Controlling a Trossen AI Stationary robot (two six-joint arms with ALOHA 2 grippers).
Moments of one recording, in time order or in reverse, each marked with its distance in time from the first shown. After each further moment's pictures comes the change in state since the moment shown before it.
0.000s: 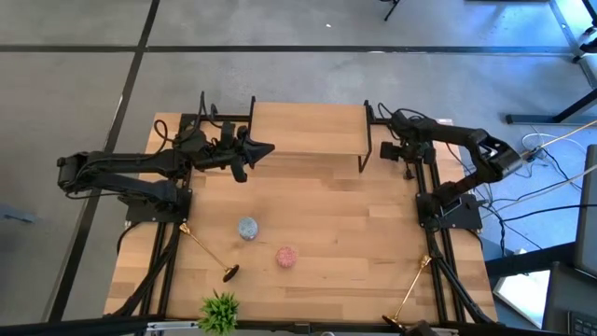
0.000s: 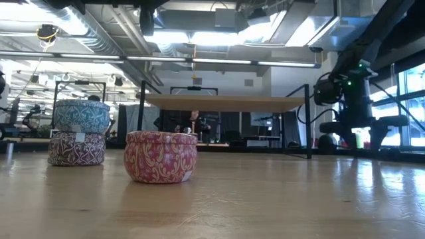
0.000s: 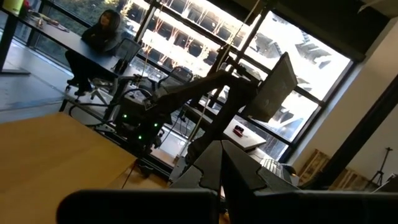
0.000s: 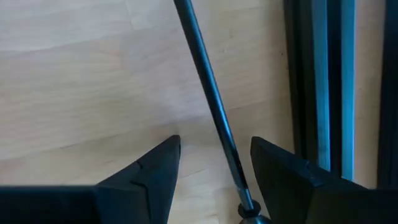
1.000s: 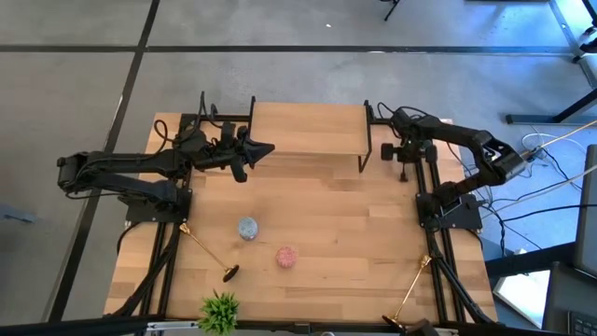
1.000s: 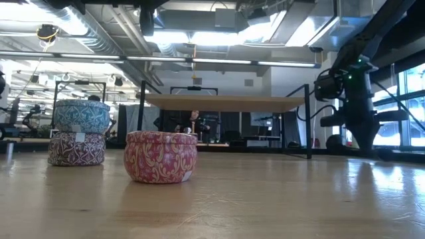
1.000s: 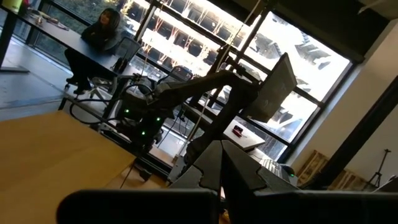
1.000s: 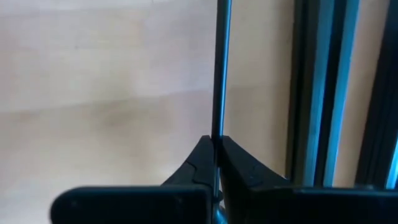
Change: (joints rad) left arm 0.000 0.000 0.000 0.000 0.000 -0.010; right arm 0.007 -0.058 0.053 -0.101 -0.067 -0.103
